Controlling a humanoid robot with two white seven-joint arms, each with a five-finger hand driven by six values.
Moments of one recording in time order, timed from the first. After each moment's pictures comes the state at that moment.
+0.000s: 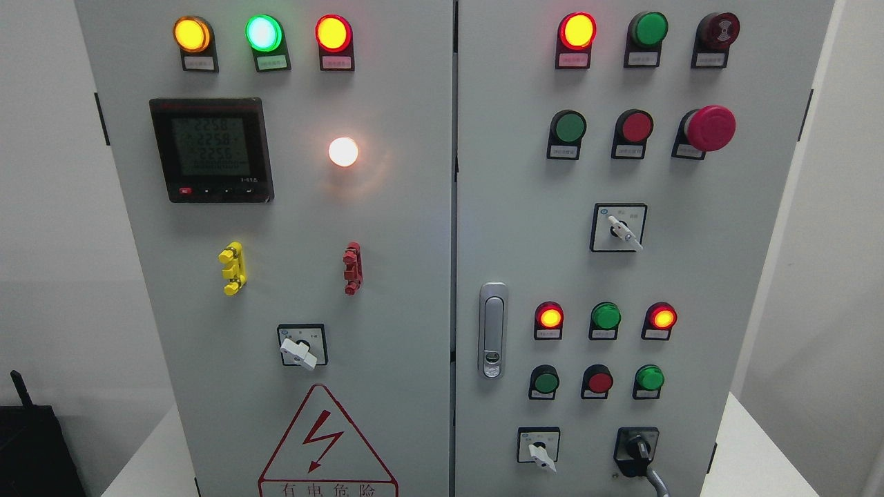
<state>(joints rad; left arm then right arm) 0.03 -0.08 -0.01 -0.09 0.03 -0.03 -0.03 0.06 0.07 0.08 -1.74 -0.05 -0.16 -0.18</state>
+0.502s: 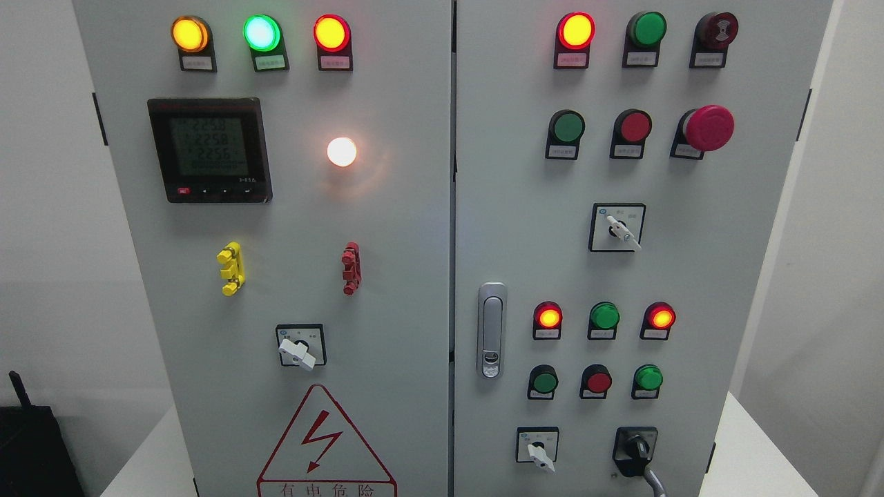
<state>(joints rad) 0.03 -0.08 -0.01 -0.09 0.03 -0.03 -0.03 0.06 0.07 0.09 -1.74 -0.03 -0.16 -0.19</state>
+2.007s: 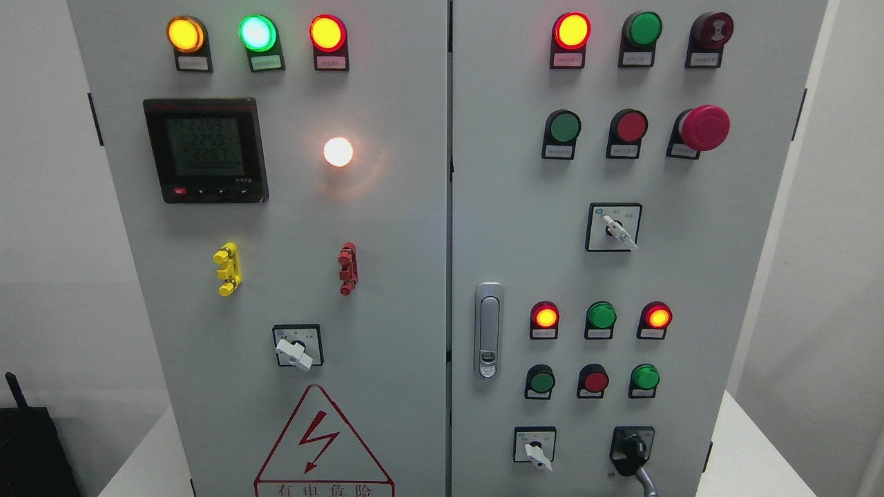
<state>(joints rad) 0.03 -0.08 -0.01 -0.09 0.03 -0.03 -0.03 0.05 0.08 0.12 -1.74 -0.02 -0.15 -0.20</state>
